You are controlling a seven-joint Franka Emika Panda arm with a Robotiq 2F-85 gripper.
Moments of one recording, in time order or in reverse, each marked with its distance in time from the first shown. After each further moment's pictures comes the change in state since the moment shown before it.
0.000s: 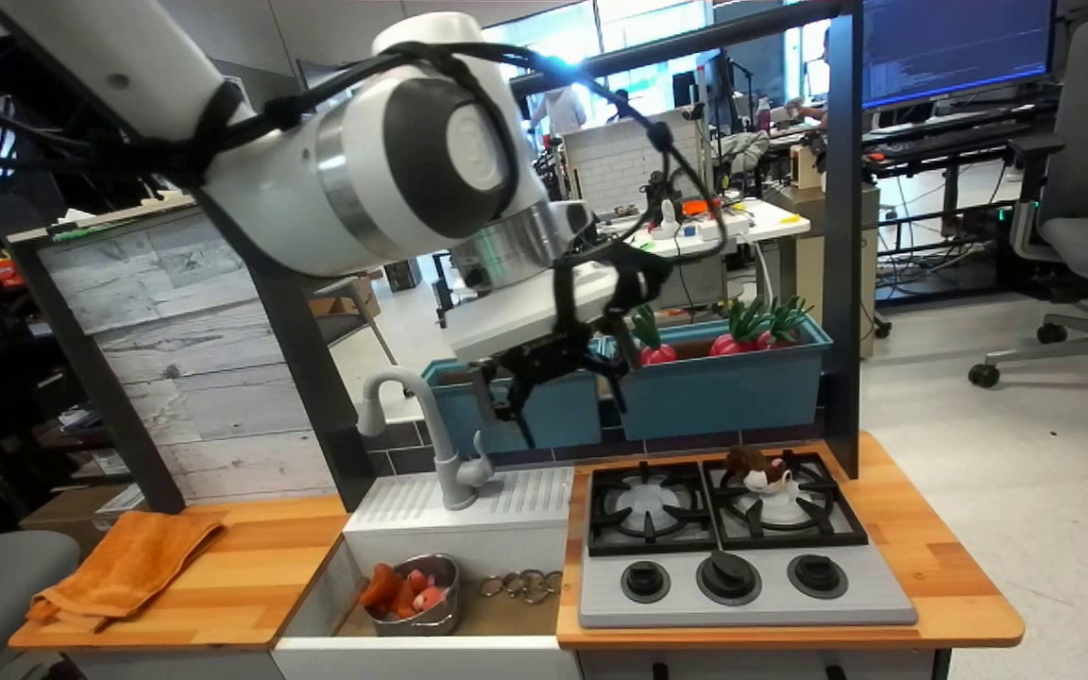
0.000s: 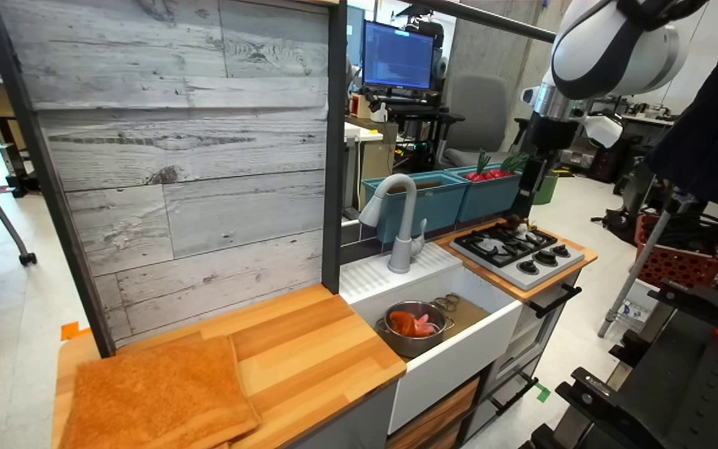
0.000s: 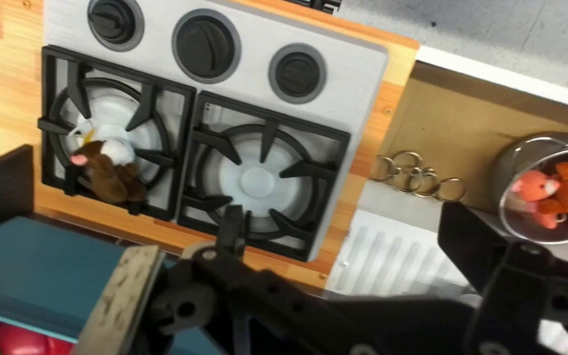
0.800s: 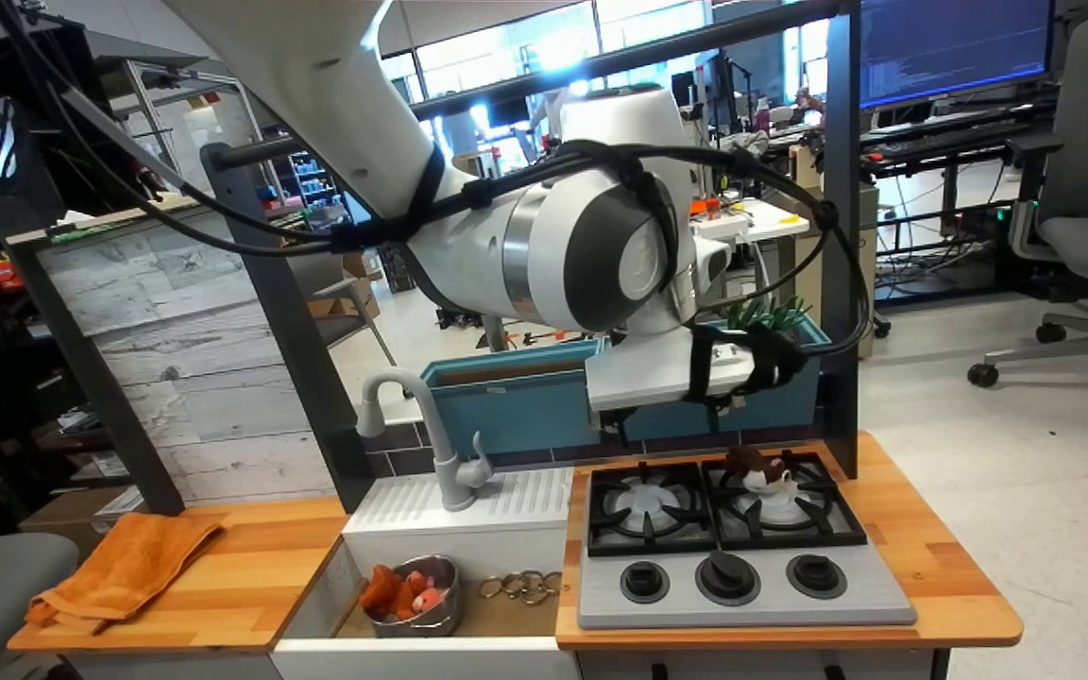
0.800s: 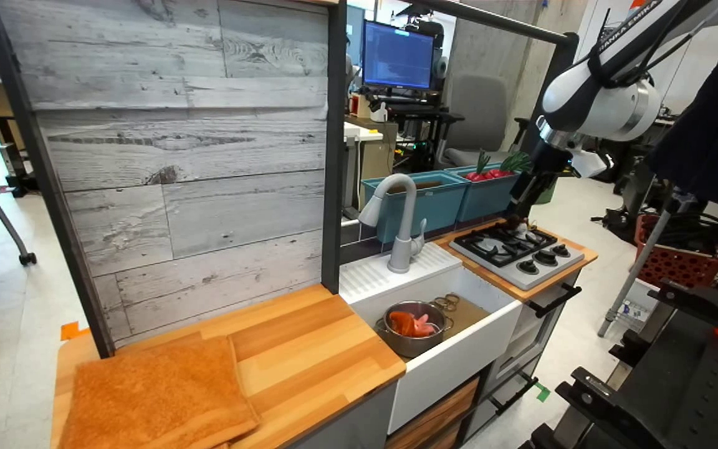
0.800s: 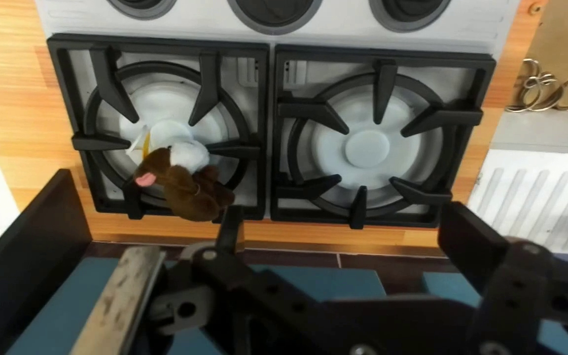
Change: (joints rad) arm -0.179 0.300 0.096 0.362 0.179 0.037 -0.070
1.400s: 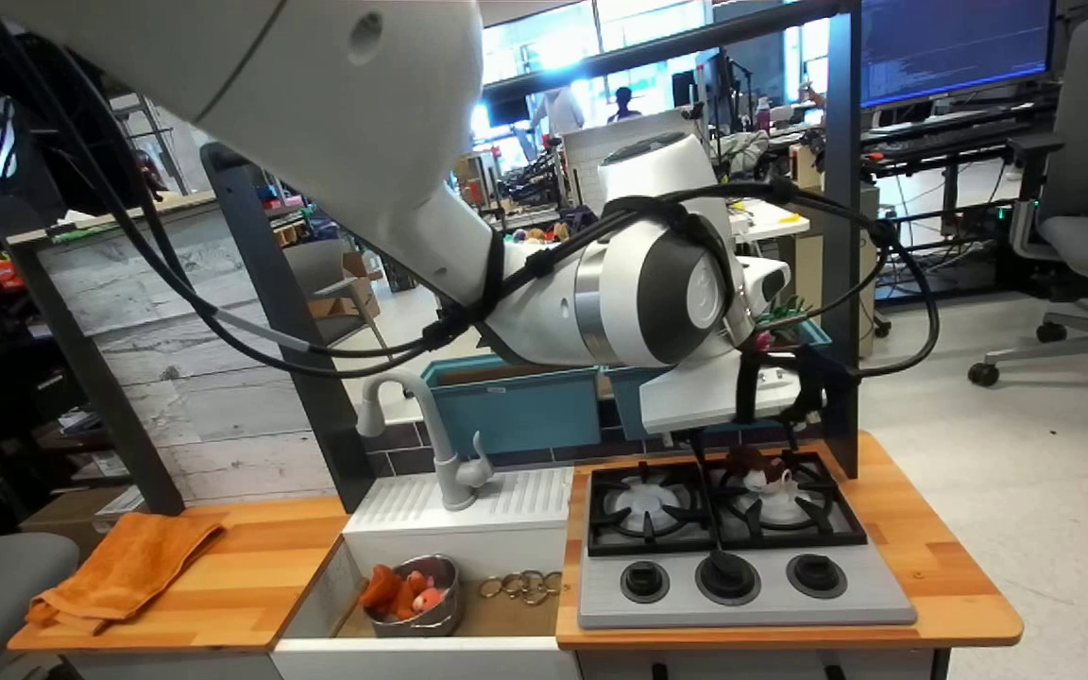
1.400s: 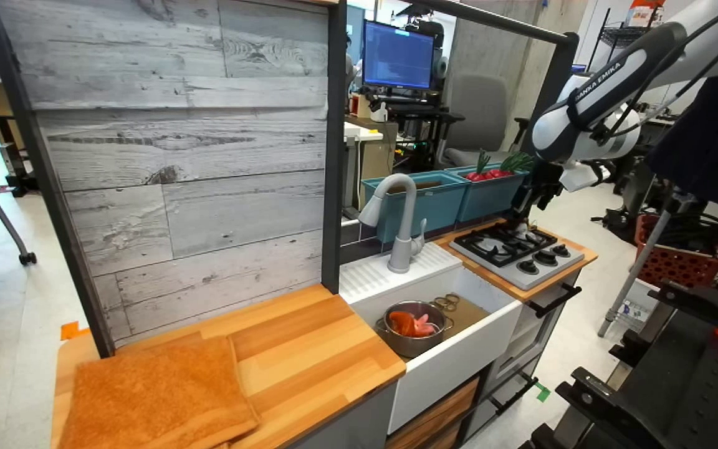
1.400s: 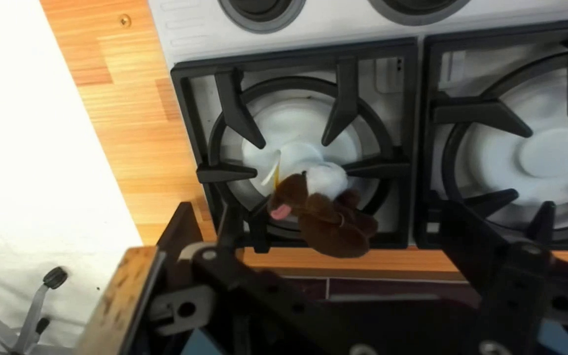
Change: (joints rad) arm 0.100 0.237 -0.205 0.340 -0.009 -0.055 0.226
